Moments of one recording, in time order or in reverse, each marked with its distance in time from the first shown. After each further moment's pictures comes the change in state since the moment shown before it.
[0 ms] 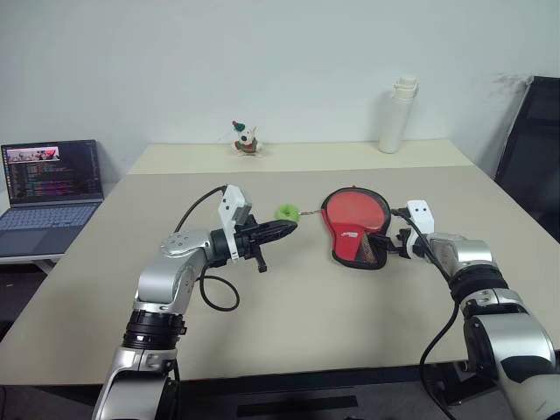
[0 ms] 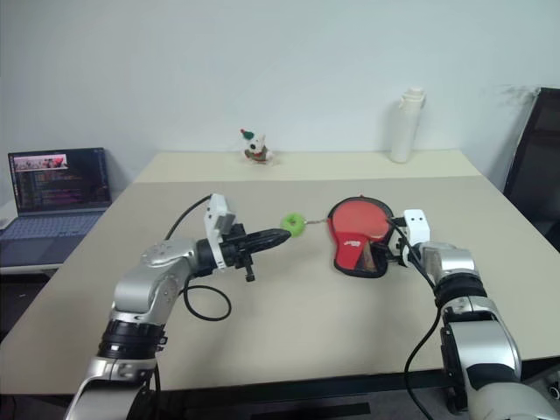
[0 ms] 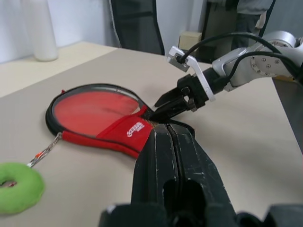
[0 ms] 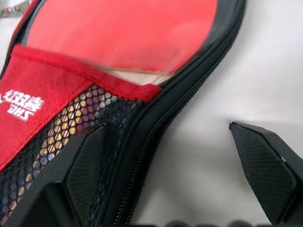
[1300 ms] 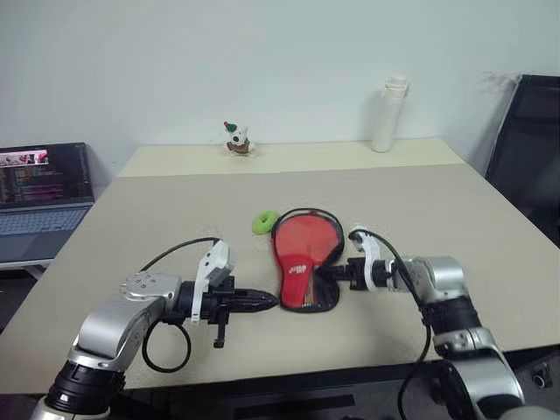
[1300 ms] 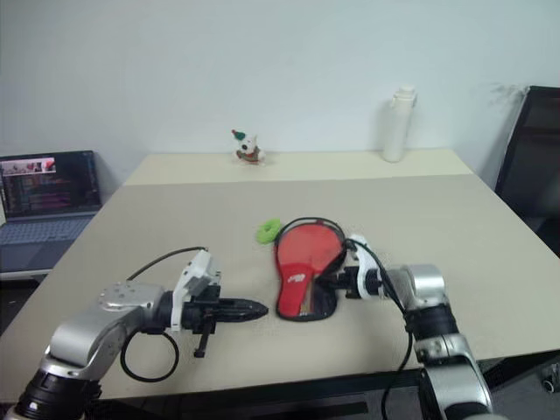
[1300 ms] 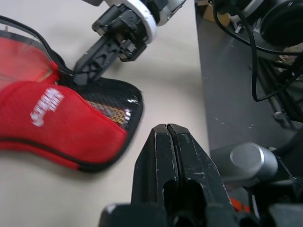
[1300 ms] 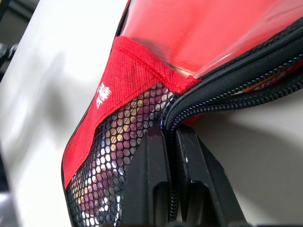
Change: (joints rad) left arm 0.343 0.307 -0.063 -0.337 -0.164 0.177 -0.196; right arm 0.305 0.179 0.053 -0.758 0.189 0.636 0.230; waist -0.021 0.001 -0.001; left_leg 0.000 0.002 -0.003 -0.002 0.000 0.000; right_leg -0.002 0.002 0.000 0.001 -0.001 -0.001
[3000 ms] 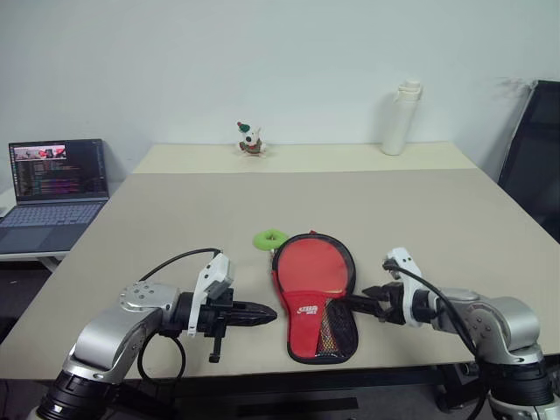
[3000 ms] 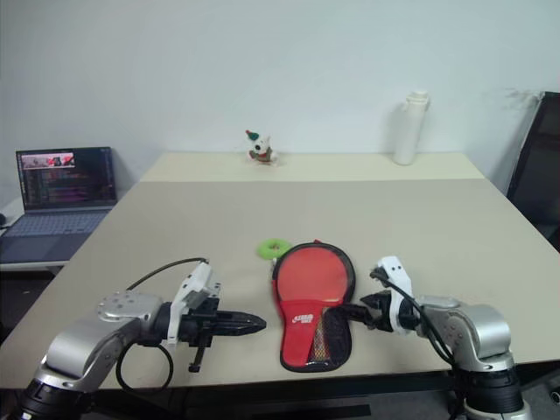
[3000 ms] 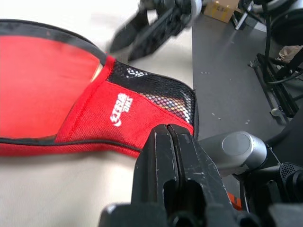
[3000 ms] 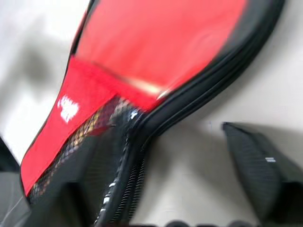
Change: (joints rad) left arm 0.047 0.021 -0.024 -0.006 0.002 -0.054 0.001; right arm 0.280 -0.168 -0.119 -0.508 0.230 0.106 -0.169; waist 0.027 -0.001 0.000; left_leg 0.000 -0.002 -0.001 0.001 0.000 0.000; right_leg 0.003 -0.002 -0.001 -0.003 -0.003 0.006
